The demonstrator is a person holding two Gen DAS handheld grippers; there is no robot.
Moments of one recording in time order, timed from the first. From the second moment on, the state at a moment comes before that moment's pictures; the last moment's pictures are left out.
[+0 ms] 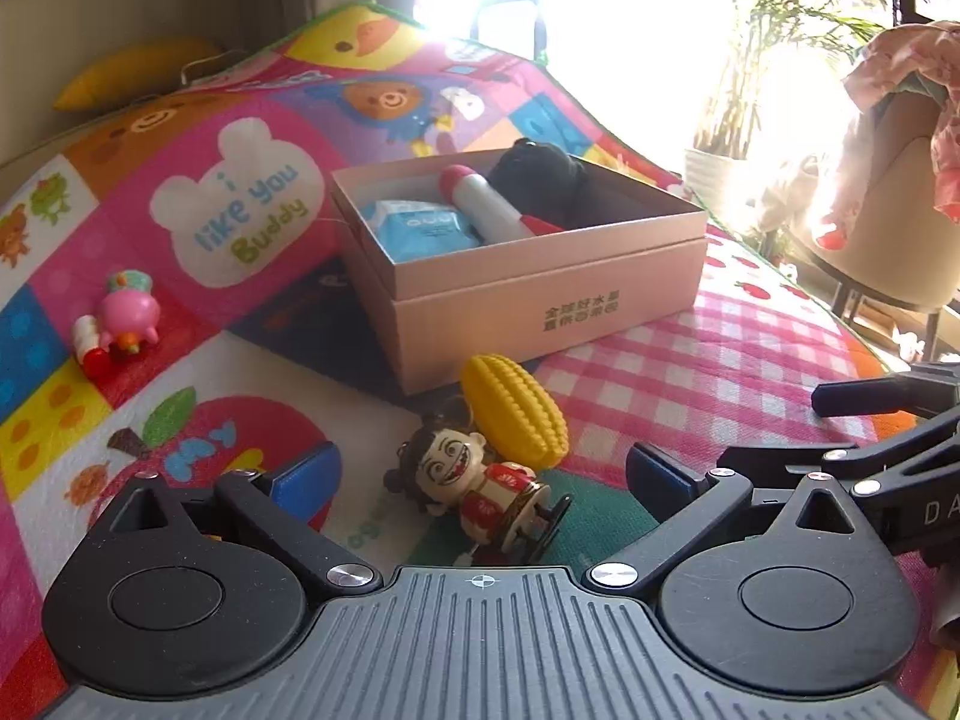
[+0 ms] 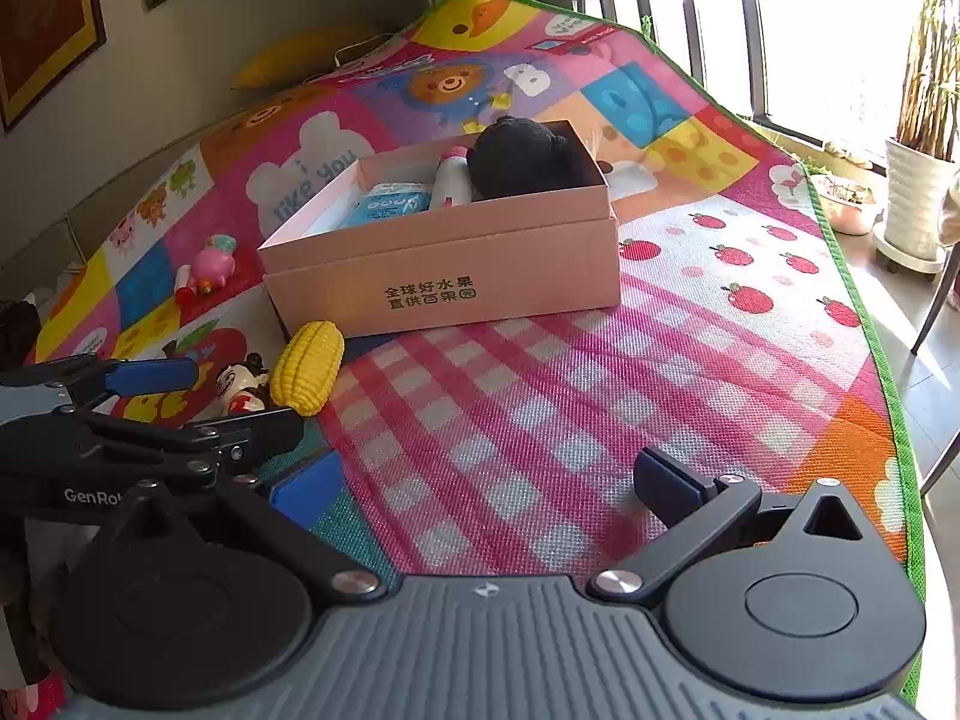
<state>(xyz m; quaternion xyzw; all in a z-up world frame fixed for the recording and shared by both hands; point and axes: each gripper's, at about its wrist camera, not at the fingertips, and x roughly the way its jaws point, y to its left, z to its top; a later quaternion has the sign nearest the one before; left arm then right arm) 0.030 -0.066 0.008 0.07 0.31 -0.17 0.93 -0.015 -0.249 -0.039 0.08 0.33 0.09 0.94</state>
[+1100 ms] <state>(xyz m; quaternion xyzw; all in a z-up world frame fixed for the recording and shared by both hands) 0.009 -0.031 0.001 0.07 0.34 -0.08 0.93 -0.012 -0.244 -0.038 0.06 0.34 0.04 0.94</state>
